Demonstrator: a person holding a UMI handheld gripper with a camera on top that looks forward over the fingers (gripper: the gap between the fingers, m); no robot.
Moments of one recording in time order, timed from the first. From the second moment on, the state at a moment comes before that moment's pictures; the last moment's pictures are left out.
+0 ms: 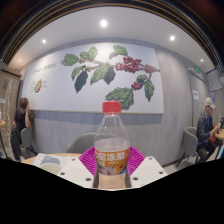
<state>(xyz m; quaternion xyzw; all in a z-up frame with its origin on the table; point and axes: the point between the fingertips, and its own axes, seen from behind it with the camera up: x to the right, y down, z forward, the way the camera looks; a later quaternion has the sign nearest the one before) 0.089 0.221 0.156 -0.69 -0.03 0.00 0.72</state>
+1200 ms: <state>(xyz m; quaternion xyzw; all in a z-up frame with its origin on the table) 0.032 -0.021 0.086 -0.77 -0.08 0.13 0.62</state>
